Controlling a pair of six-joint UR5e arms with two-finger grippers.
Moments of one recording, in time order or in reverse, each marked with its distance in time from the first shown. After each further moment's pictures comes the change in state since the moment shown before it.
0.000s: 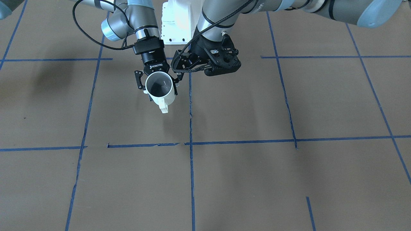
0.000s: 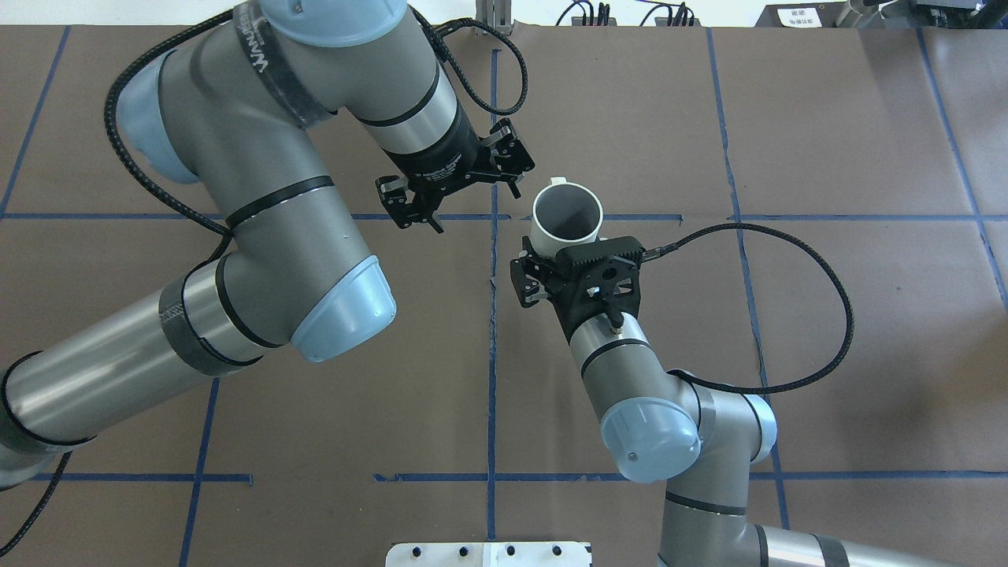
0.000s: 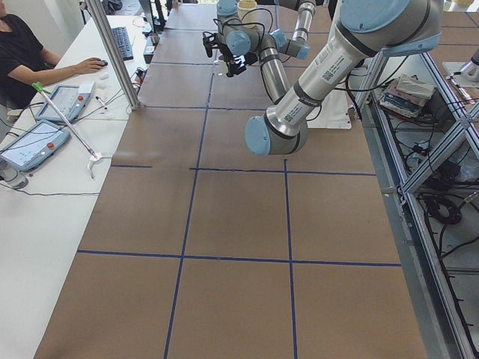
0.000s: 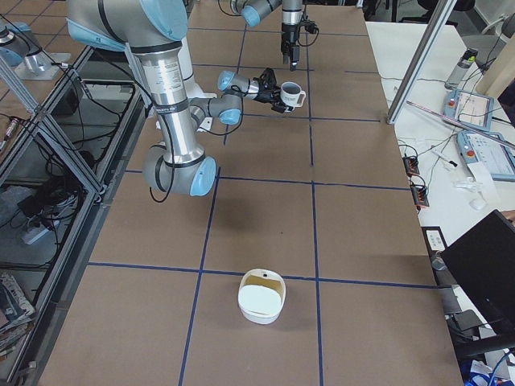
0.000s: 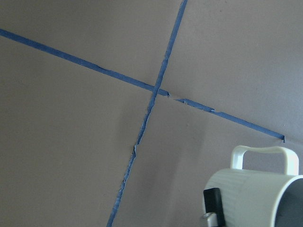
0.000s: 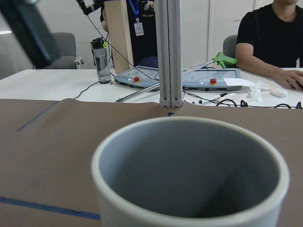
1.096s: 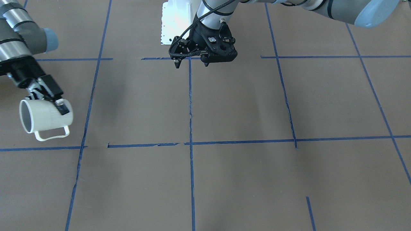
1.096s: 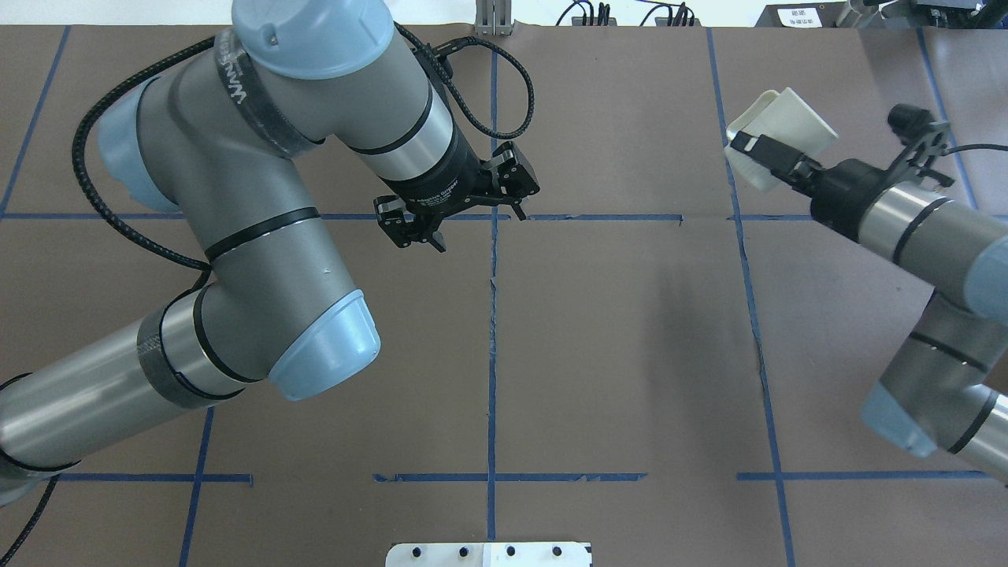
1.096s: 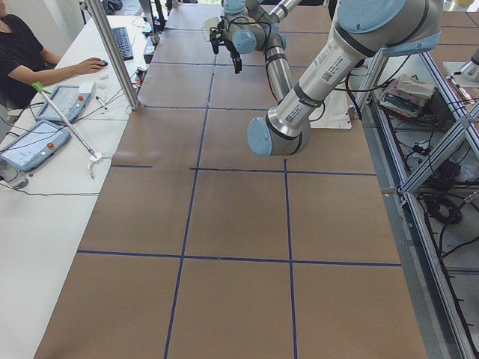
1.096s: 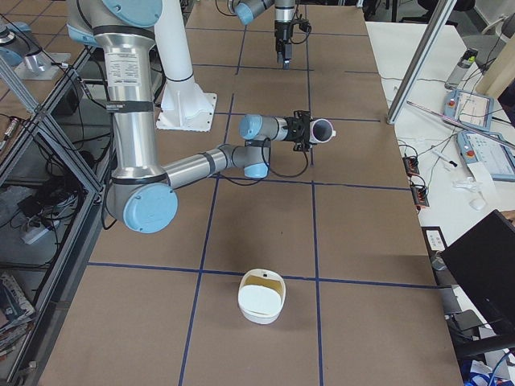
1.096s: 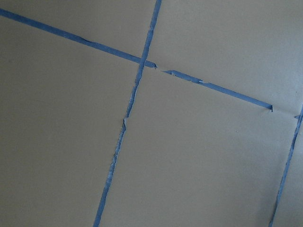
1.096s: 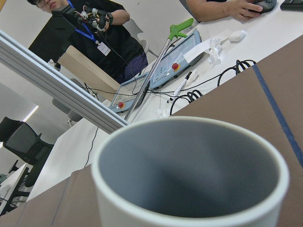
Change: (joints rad) left arm 0.023 0.049 -0.092 -0.013 0.015 0.041; right arm 0.434 -0.359 0.029 0.583 0.630 0.418
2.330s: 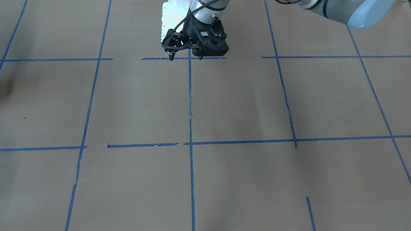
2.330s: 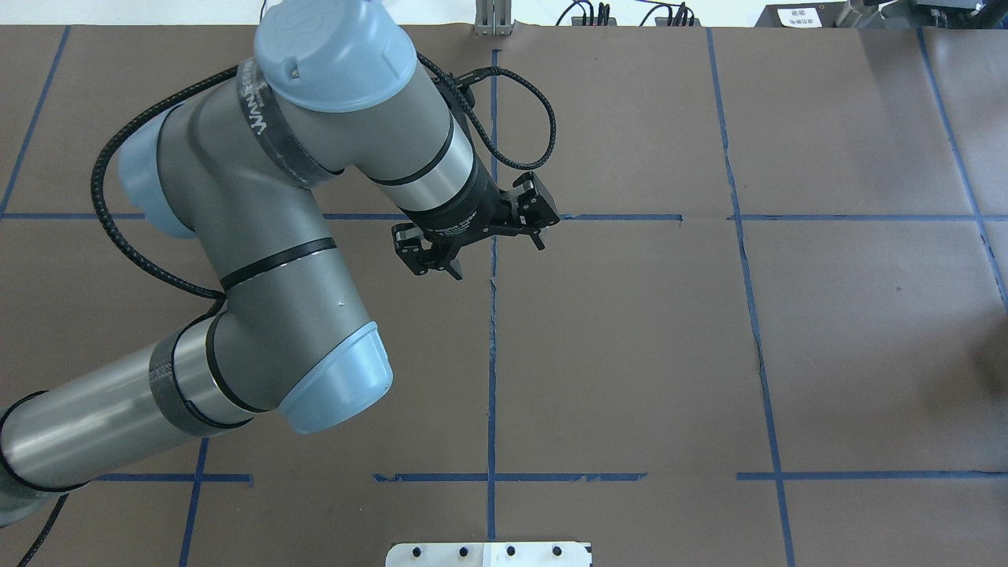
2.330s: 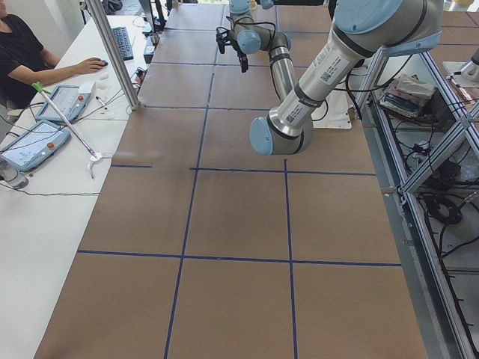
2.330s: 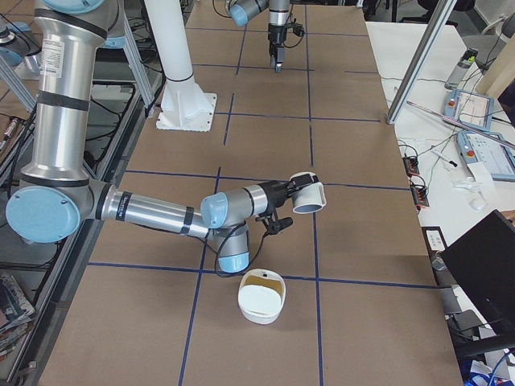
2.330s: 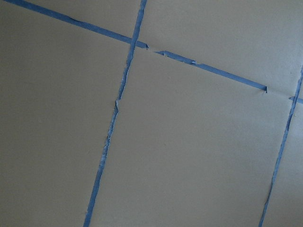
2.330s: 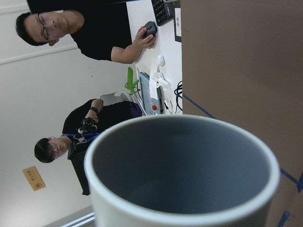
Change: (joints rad) left arm 0.046 -0.002 -0.012 0.001 -0.008 -0.006; right arm 0.586 -0.239 -0.265 0.691 0.582 1.080
